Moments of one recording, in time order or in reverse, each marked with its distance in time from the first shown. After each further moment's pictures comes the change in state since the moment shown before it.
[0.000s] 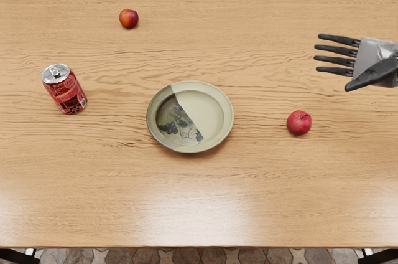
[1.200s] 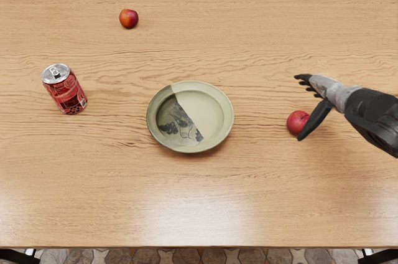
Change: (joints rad) left arm 0.000 0.000 0.000 0.000 0.000 0.000 0.000; right arm 0.110 0.179 -0.237 0.479 -0.954 -0.889 -0.293
